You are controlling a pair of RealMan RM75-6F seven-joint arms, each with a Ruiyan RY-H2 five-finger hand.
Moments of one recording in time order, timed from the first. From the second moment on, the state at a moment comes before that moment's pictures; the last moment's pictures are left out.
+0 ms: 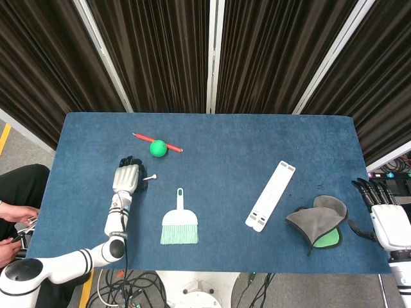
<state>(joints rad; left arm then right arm) -0.73 -1.84 -0.32 -1.14 0.70 0.97 0.46 0.13 -0.98 0.05 -1.64 -1.52 1.40 0.14</state>
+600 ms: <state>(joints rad) -0.70 -1.69 -0.28 -1.28 0.79 0.98 0.45 0.13 -0.99 0.05 -1.64 -1.52 1.40 0.14</state>
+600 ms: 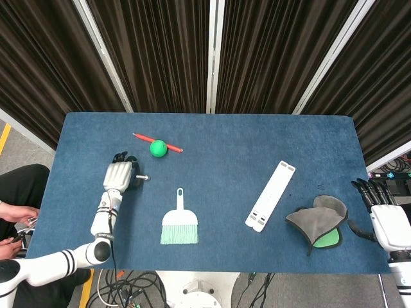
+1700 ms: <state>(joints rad) -0.76 -1.70 -0.26 -1.28 0.75 0.98 0.50 0.12 -0.98 0.04 -1.63 -1.52 1.40 0.15</state>
